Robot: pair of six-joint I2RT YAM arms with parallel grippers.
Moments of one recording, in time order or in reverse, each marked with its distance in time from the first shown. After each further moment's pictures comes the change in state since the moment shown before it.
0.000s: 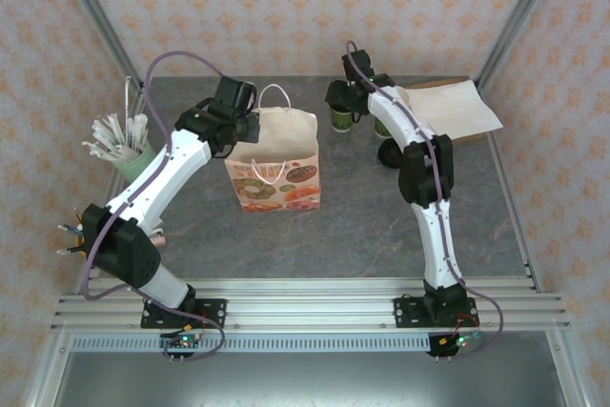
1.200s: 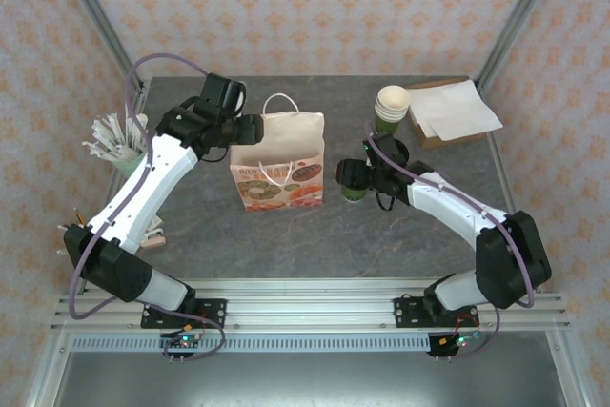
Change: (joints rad) left arm 0.000 -0.089 0.061 -0.149 0.126 -0.105; right arm 0.149 -0.919 -1.240 0.314 -0.013 -0.008
